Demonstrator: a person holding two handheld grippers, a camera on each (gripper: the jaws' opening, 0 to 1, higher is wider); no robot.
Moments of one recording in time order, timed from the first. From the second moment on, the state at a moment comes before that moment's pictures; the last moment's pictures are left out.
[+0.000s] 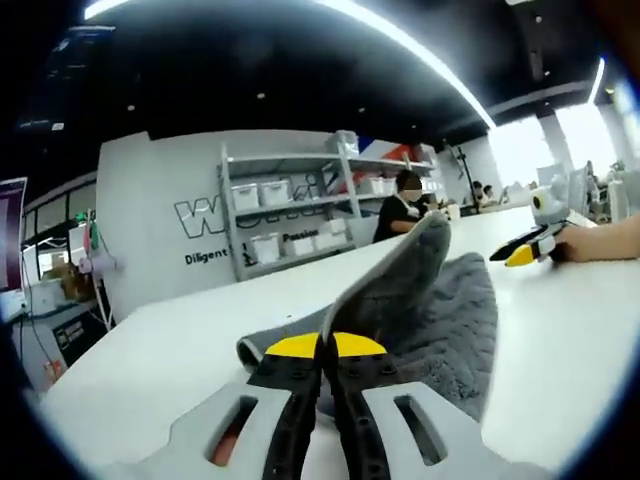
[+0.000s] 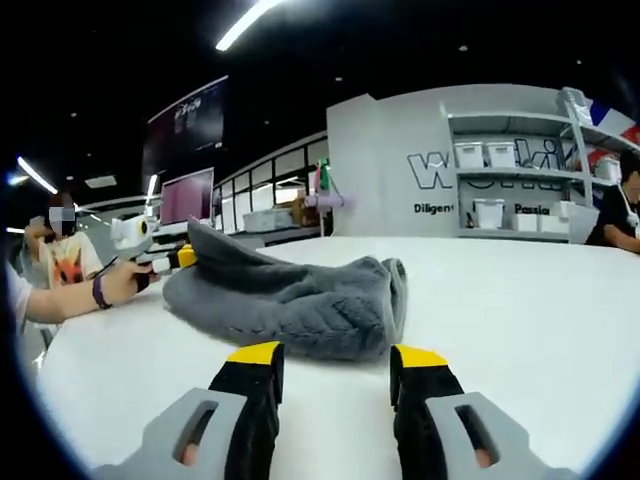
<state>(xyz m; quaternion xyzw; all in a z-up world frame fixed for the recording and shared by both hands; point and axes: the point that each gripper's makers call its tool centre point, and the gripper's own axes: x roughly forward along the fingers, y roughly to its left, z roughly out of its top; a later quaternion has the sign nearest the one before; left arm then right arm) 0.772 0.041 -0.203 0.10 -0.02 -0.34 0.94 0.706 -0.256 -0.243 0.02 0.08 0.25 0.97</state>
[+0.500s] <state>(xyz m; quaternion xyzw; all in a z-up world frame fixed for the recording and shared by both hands) 0.782 0.053 -0.219 0.01 0.02 -0.33 0.94 0.721 -0.258 -0.240 0.00 0.07 0.26 0.96</state>
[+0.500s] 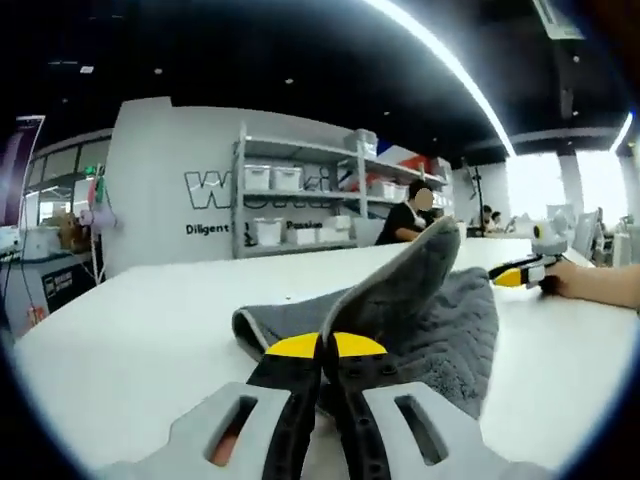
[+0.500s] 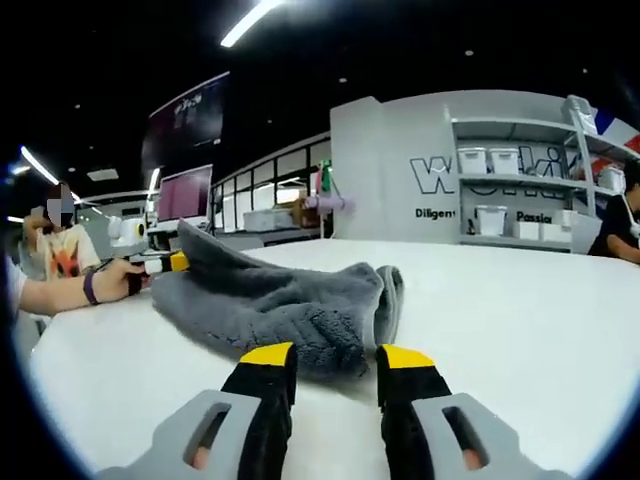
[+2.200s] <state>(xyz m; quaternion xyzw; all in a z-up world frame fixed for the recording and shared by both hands) 0.803 0.114 -0.194 0.01 -0.01 -0.25 0.97 0.520 -0.056 -0.166 0.06 0.01 0.75 0.66</state>
